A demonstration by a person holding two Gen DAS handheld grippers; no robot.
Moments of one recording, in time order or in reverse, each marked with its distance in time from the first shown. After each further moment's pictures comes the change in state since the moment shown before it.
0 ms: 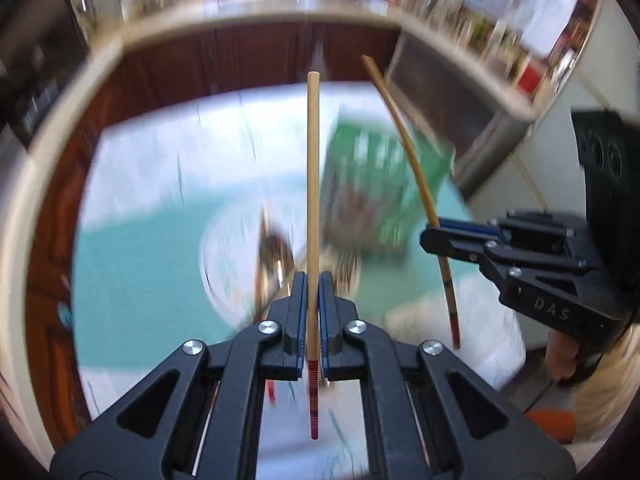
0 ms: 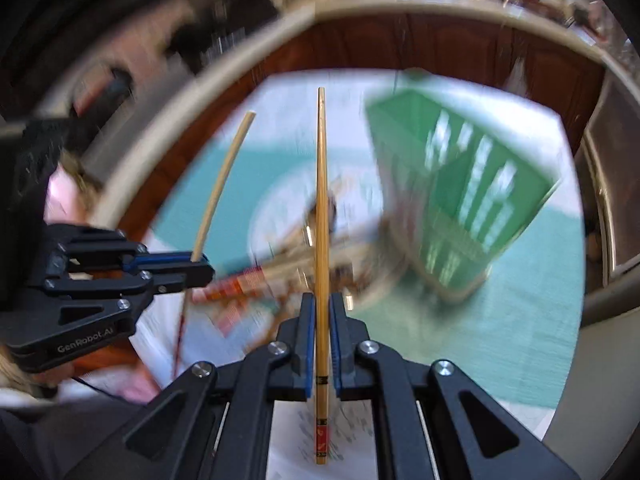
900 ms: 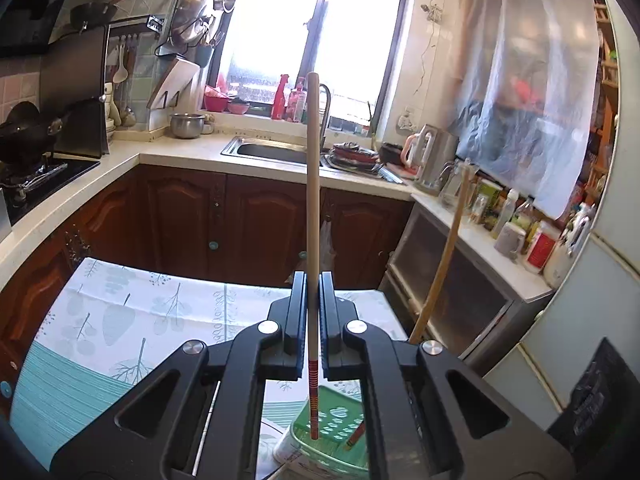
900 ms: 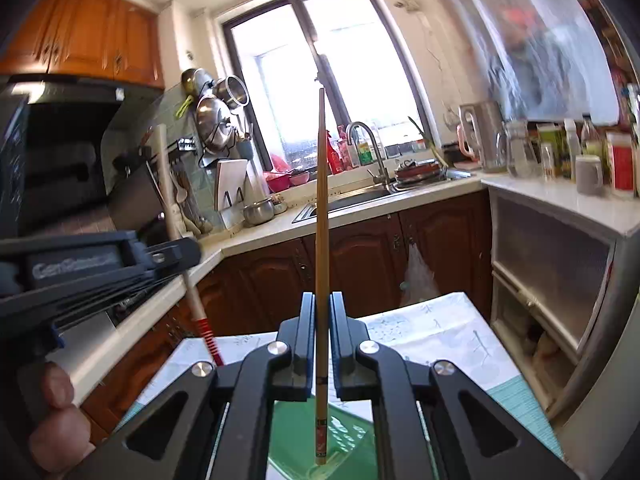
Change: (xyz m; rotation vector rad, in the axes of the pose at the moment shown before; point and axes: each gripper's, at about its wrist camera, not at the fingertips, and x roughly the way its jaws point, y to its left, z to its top) left arm 0.069 -0.003 0.133 -0.162 -0.546 0.006; right arm -0.019 -0.039 0.048 0.164 -0.824 -0.321
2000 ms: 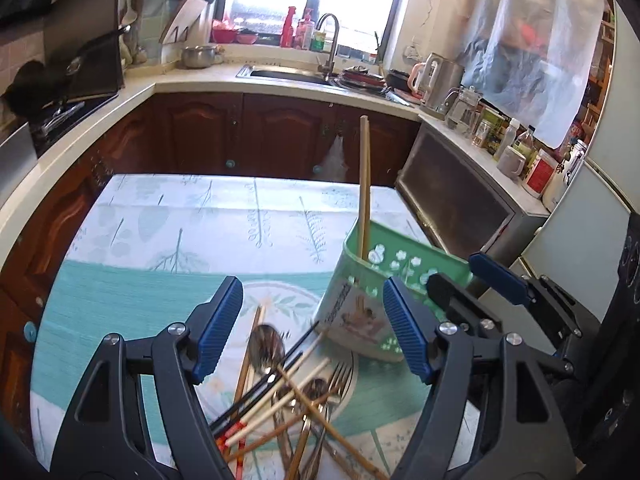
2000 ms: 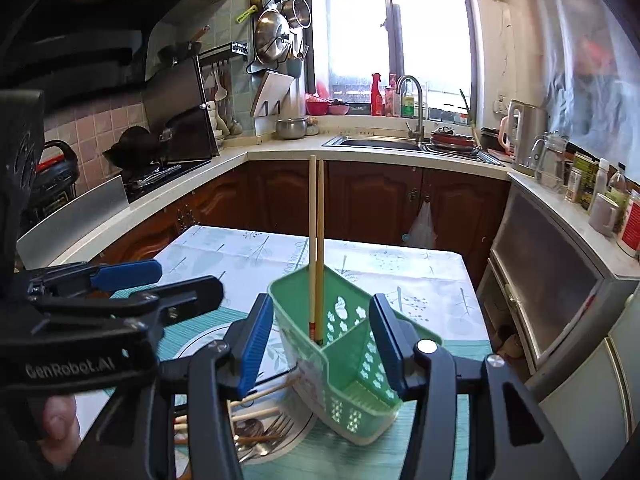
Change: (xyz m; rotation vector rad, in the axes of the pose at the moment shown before) left arm -0.080 0.048 -0.106 0.000 0.256 0.012; right arm -0.050 0.031 -0.032 -0.277 0.265 0.025
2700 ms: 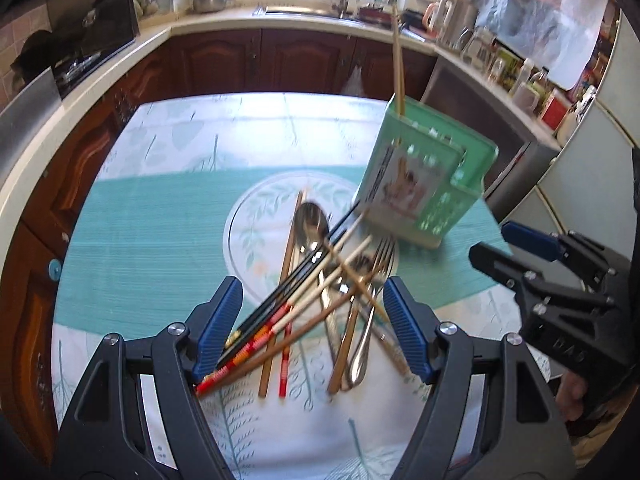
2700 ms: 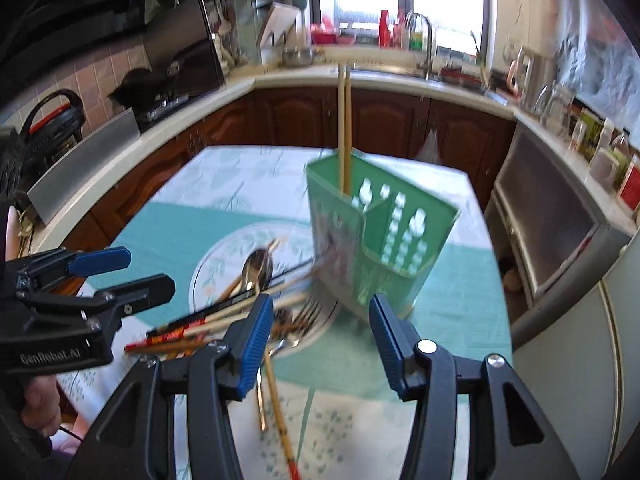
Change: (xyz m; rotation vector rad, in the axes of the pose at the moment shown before) left arm -0.036 0.028 -0.081 0.026 0.230 0.070; right arm -0.024 0.024 -0.038 0.000 0.309 0.014
